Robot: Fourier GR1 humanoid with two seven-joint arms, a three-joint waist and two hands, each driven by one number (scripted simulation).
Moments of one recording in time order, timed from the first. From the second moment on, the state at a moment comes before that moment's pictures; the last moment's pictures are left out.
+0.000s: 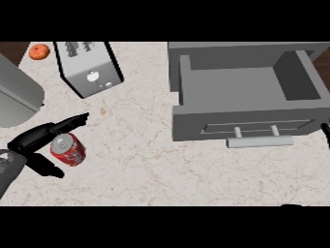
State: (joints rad) left arm -0.47 0.56 -0.31 -0.57 -0.18 -0.63 -0.89; right arm 0.22 -0.12 -0.16 -2.08 -0.10 0.12 0.06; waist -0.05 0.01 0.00
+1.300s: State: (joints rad) left arm -0.51 0.47 -0.47 -0.59 -0.10 -0.66 -0.89; right arm 0.28 -0.10 -0.18 -2.14 -0.13 0.13 0.08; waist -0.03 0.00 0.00
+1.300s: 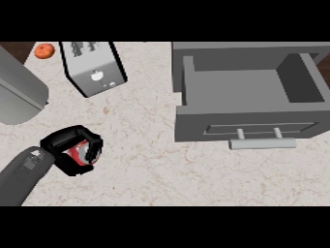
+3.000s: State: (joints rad) left arm -0.59 0.12 -0.21 -1.32 0.17 0.33 0.06; right arm 0.34 -0.07 -0.25 -2.20 -0.15 0.17 0.08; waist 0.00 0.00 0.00
